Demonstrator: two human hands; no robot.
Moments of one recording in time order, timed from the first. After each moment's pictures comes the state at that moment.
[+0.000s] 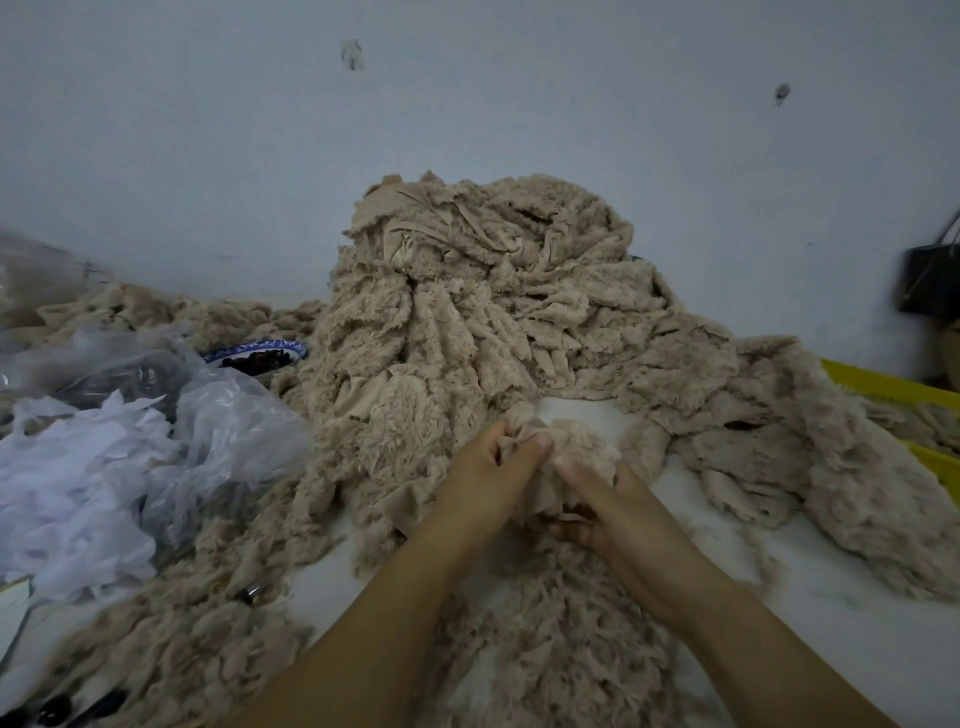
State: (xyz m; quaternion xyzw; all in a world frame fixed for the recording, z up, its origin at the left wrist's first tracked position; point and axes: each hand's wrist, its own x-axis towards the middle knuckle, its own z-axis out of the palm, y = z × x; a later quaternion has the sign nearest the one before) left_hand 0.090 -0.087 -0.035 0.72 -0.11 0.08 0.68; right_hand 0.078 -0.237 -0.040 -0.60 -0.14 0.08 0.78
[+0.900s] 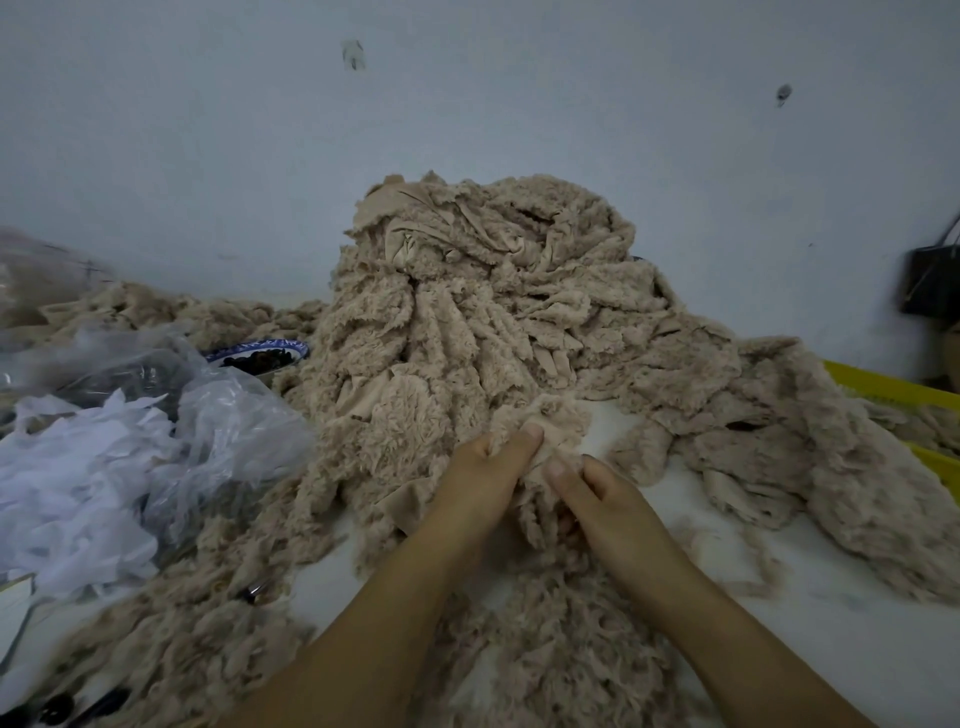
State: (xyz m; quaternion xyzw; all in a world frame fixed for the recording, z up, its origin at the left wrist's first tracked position) left_hand 0.084 -0.088 -0.027 0.69 -0.01 0.04 0.72; right_hand 0.077 -0.232 -0.043 -0.76 -0.14 -0.02 0.63
